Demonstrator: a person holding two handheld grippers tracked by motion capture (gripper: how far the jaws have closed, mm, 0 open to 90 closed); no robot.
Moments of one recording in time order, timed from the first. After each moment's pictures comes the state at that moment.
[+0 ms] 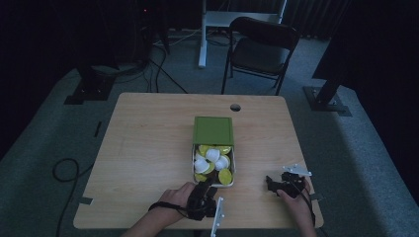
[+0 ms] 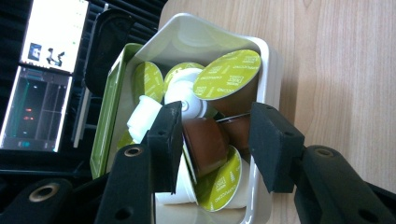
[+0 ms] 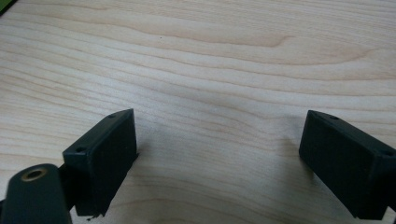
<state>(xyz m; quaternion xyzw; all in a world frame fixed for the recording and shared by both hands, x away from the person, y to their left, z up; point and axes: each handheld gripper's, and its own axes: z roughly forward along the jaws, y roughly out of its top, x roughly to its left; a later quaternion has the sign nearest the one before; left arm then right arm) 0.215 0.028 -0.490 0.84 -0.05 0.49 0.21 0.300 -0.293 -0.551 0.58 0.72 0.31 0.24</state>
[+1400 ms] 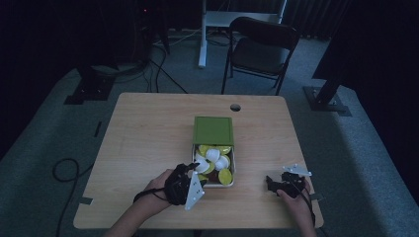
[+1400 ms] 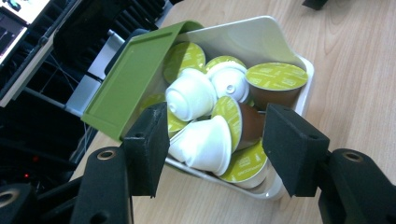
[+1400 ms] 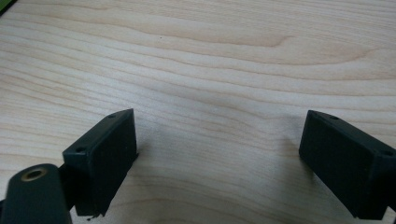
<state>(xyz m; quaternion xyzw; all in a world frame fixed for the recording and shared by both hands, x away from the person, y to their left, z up) 0.242 0.085 -0.437 0.86 0.08 0.37 0.34 0.300 -0.293 -0.551 0.58 0.72 0.31 0.24</state>
